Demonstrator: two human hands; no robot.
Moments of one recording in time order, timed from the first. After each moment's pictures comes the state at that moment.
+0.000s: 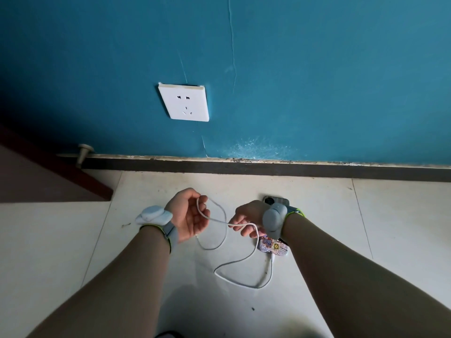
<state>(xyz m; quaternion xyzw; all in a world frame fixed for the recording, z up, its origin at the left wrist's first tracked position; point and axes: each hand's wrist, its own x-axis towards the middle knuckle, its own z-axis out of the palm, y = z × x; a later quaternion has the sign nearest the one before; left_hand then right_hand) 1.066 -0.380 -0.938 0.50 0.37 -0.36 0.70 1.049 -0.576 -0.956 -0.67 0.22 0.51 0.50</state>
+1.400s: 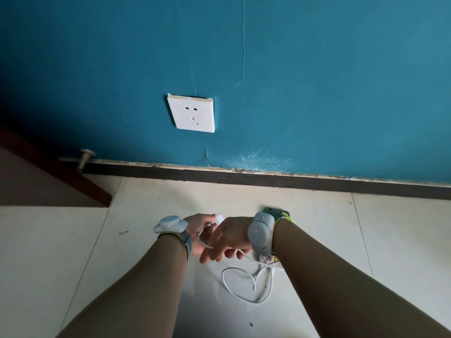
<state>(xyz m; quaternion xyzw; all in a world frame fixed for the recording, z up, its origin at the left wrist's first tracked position) 1.063 -0.398 -0.958 0.51 0.39 -0.45 0.62 1.045 -0.534 -0.888 -0.73 -0.08 0.56 0.38</state>
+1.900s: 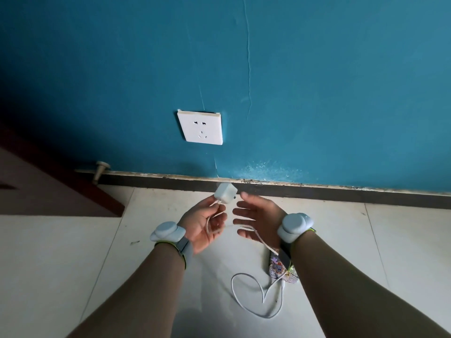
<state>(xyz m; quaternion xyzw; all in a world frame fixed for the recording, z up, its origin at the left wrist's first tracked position) 1.078 -0.393 -0.933 0.45 0.26 -0.31 0.80 1.066 -0.573 -0.930 -0.49 0.26 0.36 0.75</state>
